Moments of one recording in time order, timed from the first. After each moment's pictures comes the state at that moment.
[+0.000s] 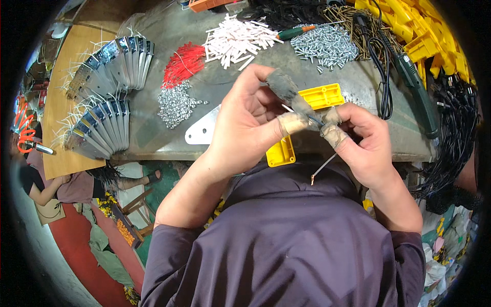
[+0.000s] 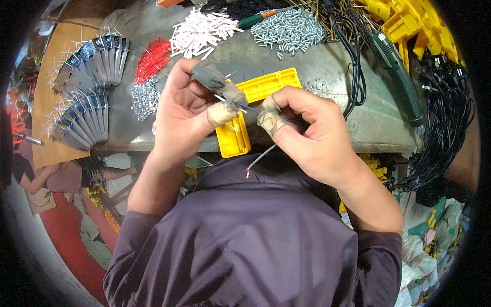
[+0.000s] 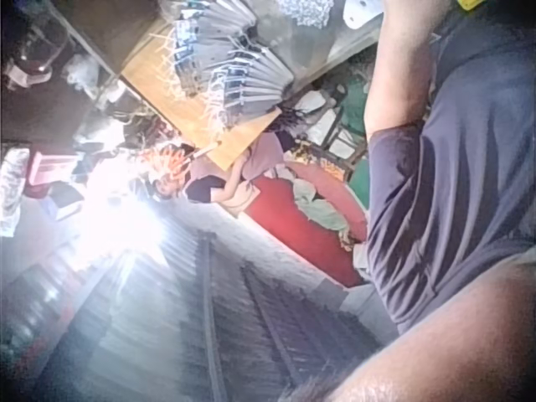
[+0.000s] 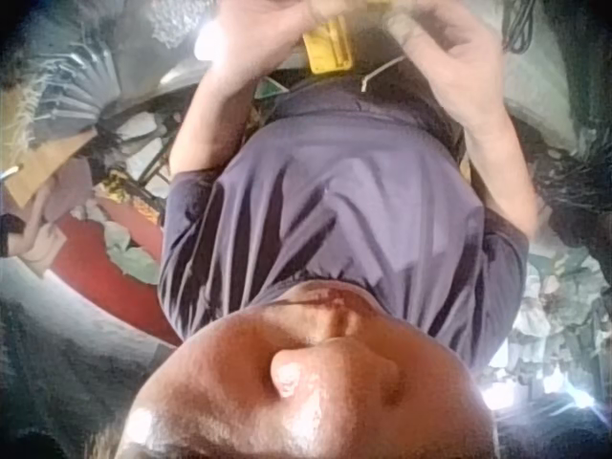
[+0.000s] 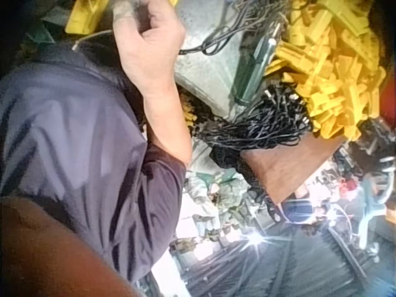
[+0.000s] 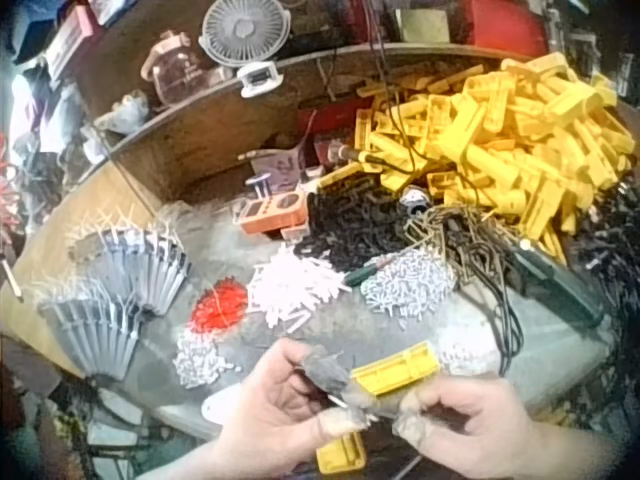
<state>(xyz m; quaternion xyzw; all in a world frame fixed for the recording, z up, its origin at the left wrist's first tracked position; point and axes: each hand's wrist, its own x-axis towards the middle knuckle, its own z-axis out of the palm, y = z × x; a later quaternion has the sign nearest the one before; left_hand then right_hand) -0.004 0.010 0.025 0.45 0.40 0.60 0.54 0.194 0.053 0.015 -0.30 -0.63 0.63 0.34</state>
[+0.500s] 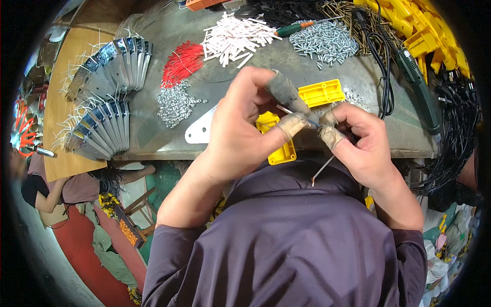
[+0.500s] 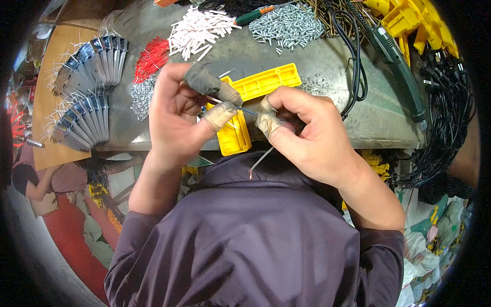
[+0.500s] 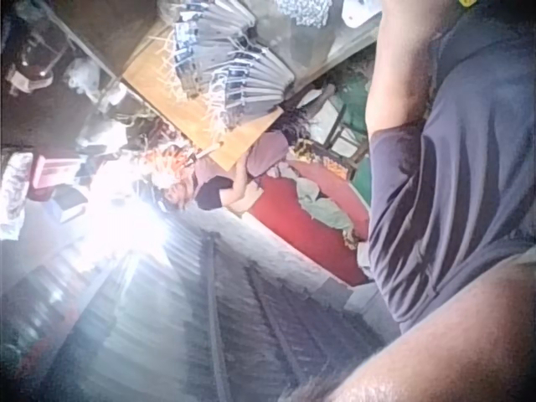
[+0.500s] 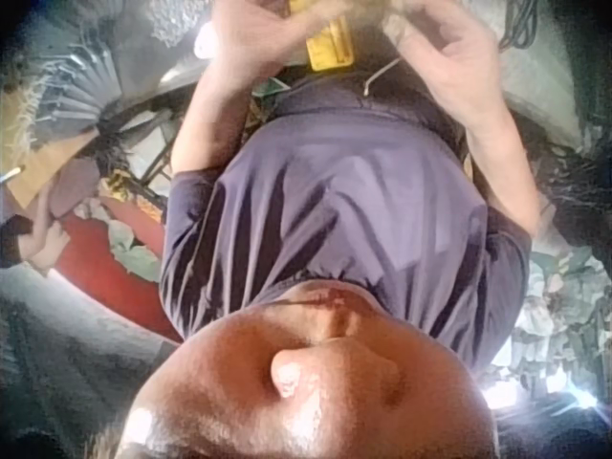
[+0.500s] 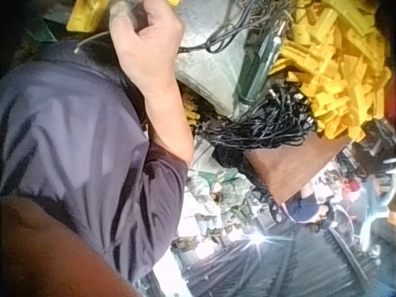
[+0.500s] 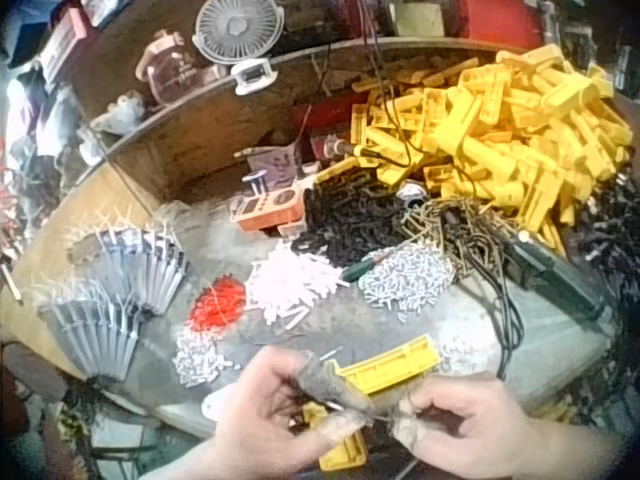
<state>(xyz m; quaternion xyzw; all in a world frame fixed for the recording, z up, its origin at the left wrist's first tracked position) -0.008 0.004 0.022 0.56 0.45 0.55 0.43 0.196 0.052 0.007 -0.31 -0.66 0.61 0.31</state>
